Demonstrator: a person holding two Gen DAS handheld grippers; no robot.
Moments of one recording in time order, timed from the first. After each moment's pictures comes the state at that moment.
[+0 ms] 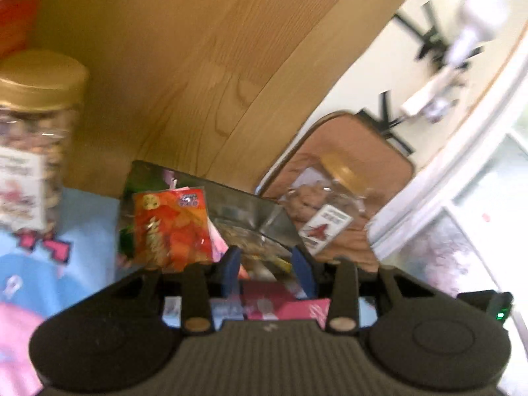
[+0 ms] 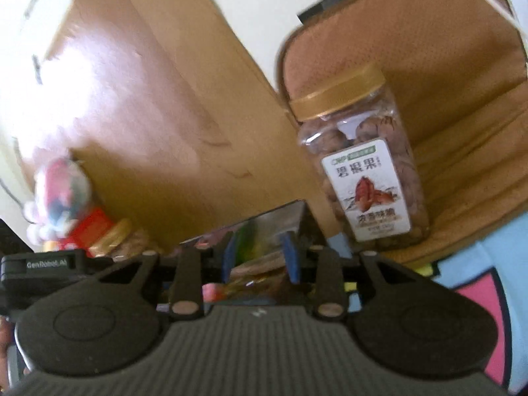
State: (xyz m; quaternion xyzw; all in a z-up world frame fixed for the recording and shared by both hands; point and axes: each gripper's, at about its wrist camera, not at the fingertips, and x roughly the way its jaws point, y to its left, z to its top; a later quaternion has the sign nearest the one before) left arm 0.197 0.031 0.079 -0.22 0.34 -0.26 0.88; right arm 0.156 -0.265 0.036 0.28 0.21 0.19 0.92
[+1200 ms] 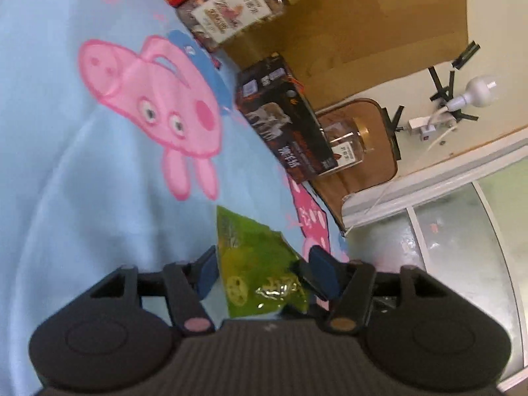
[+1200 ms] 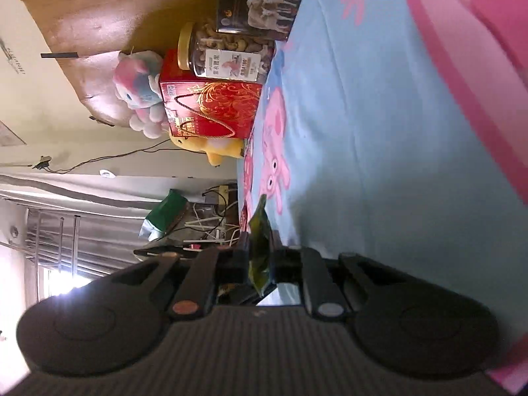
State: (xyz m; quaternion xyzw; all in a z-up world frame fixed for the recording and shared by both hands) left arm 0.008 0.148 -0.027 -0.43 0.39 -0.24 0.78; right arm 0.046 -0.189 -0.077 0.55 0.46 0.37 0.60
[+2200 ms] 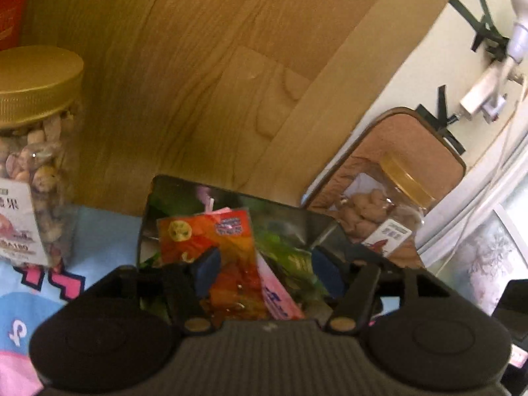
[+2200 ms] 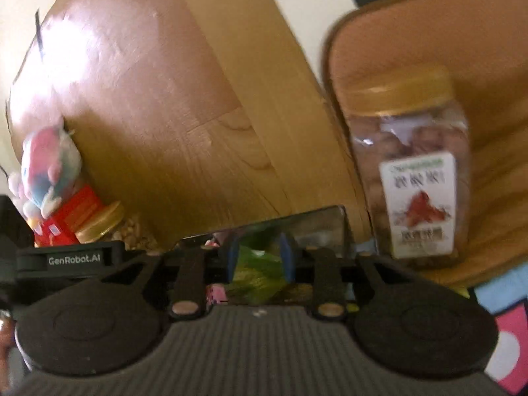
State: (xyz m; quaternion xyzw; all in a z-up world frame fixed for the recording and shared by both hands) left arm 0.264 0.013 0.050 -0.20 0.37 -0.20 0.89; right arm 0.210 -0.221 0.032 0.21 0.23 0.17 0.94
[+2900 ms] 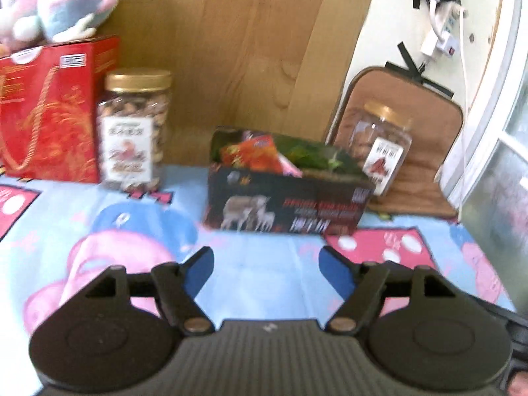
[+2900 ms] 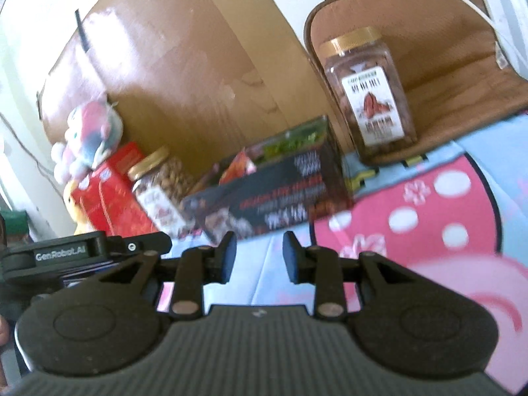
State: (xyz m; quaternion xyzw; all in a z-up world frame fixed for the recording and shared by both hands) left arm 0.076 0.011 0.062 -0.08 0.33 -0.10 0.93; right arm 0.053 -0.206 0.010 0.22 0.24 0.16 0.93
